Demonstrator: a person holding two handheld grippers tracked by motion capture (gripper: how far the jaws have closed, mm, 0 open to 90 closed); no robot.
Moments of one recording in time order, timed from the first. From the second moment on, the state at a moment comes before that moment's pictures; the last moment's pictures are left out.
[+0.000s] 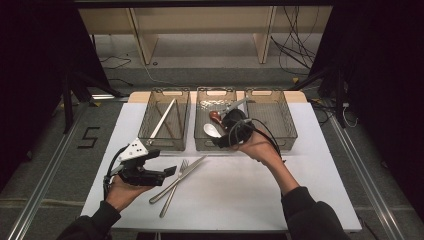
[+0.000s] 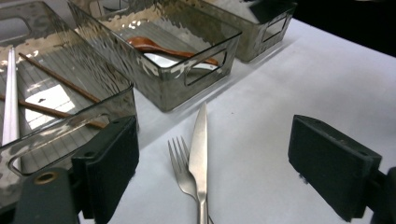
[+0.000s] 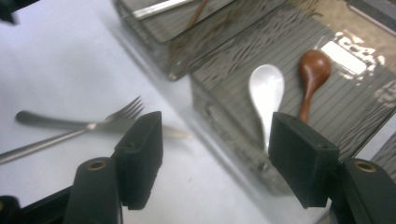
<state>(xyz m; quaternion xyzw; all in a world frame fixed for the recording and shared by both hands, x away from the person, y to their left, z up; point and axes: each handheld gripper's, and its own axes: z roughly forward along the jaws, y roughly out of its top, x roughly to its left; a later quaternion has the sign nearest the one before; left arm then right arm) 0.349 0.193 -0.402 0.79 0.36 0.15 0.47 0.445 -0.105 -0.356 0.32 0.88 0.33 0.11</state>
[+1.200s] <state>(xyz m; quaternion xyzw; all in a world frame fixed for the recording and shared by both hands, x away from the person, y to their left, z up) 0.357 0.188 -0.417 0.83 0.37 0.12 0.41 0.362 -0.160 -0.393 0.32 0.86 0.40 0.09</state>
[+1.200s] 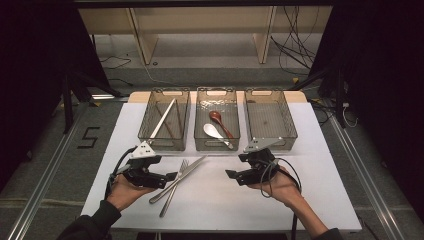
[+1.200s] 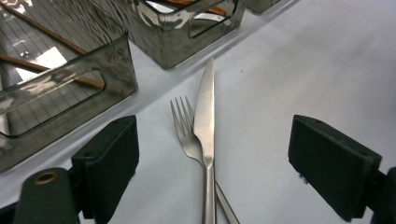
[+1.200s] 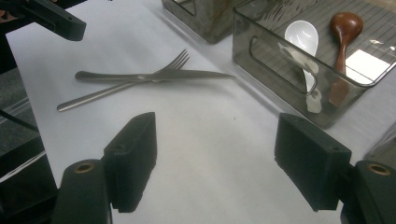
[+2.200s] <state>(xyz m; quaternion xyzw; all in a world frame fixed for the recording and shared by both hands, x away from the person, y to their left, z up) 0.364 0.180 -0.441 0.88 0.37 0.07 0.29 0.350 -0.171 -0.400 0.33 0.85 0.39 0.08</state>
